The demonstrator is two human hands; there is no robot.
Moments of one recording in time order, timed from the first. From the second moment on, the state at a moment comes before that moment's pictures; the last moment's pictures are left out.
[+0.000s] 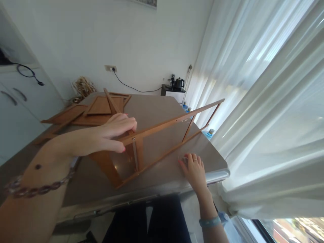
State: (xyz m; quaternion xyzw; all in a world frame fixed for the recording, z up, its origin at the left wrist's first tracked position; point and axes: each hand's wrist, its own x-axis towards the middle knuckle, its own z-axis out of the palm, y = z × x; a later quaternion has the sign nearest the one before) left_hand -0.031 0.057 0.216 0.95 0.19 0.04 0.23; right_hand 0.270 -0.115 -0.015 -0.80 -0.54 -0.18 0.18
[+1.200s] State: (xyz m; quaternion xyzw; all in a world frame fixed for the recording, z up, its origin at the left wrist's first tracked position) left_hand -0.029 0.062 0.209 0.96 0.11 0.07 0.23; right_hand 0.116 -0.068 0.123 -0.56 -0.62 -0.22 0.51
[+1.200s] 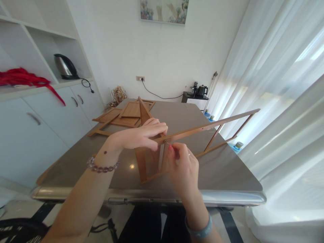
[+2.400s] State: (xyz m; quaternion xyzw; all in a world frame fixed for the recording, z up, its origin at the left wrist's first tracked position) left_hand -0.028 0.056 0.211 0.96 0.12 0.08 0.25; right_hand 0.099 -0.063 0.135 -0.44 -0.46 0.40 0.67
